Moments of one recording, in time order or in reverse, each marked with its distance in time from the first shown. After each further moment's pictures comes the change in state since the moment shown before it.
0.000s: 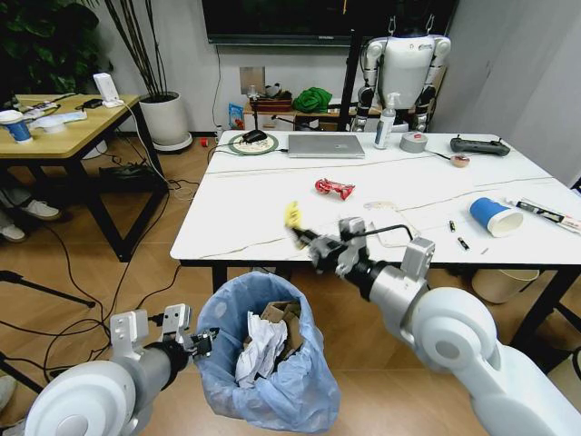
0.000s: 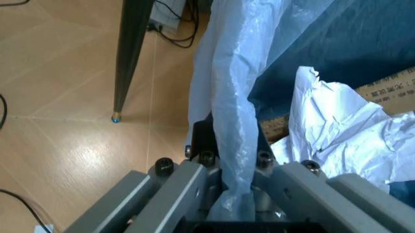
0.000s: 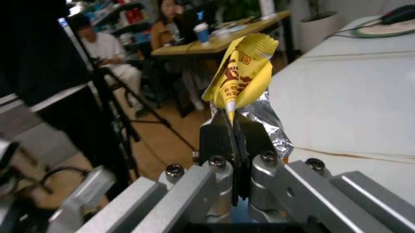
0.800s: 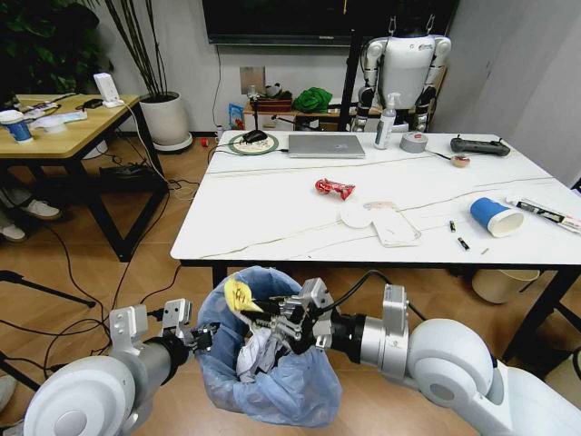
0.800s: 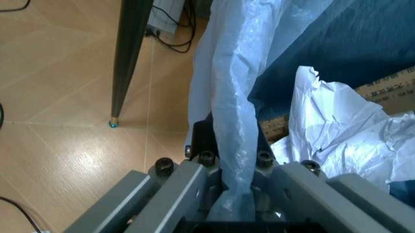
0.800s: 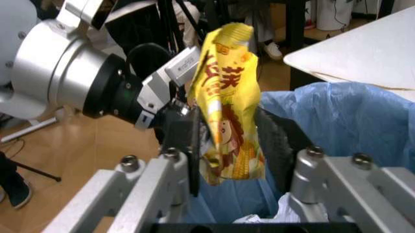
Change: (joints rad) left arm -0.019 0.001 -0.004 0.000 -0.014 0.000 0.000; right arm -0.040 -0.108 -0.153 0.003 -0.209 0.022 -0.273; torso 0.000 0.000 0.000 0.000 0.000
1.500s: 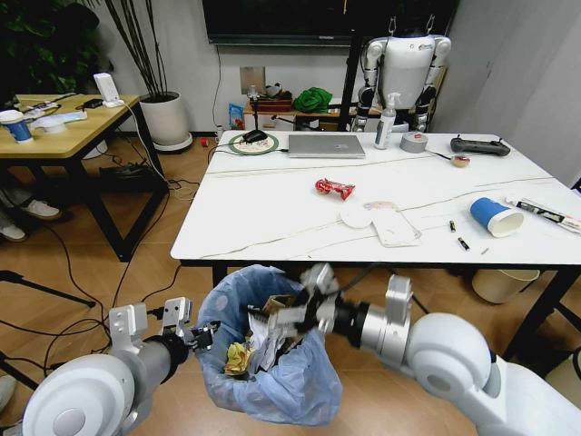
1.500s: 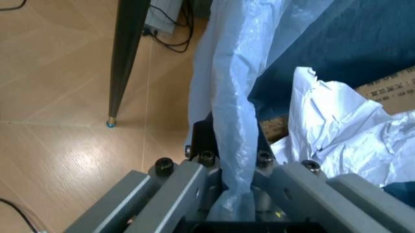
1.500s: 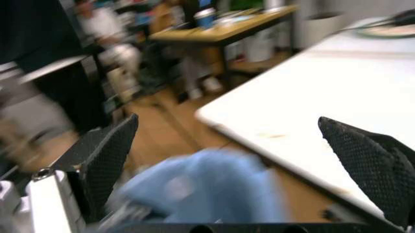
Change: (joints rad) left arm -0.004 -0.001 0.004 0.000 -0.009 0.000 0.000; right arm 0.058 0.070 0.129 -0.013 0.141 -0.009 0.312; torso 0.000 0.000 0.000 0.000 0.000
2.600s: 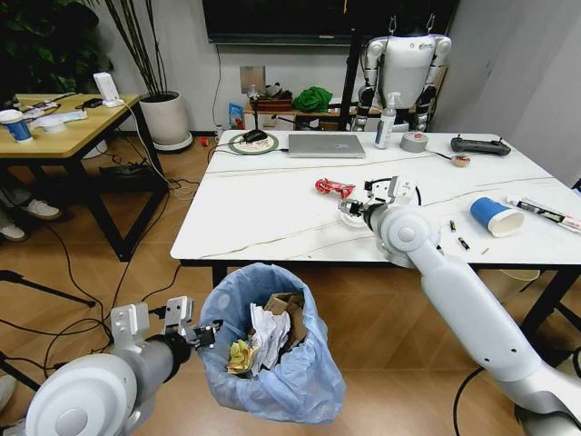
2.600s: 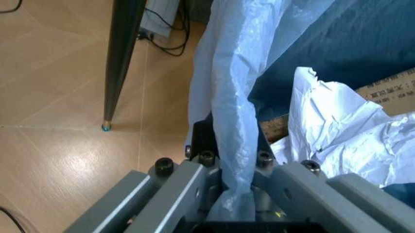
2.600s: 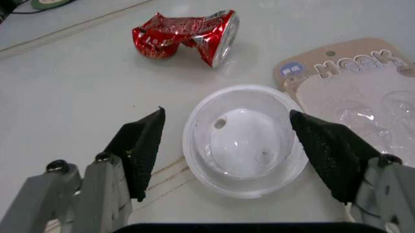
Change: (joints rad) left arm -0.017 -0.013 0.003 0.000 0.001 0.000 0.002; right arm 0.414 0.196 -0.054 -0.525 0.356 -0.140 0.840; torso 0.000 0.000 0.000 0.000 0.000
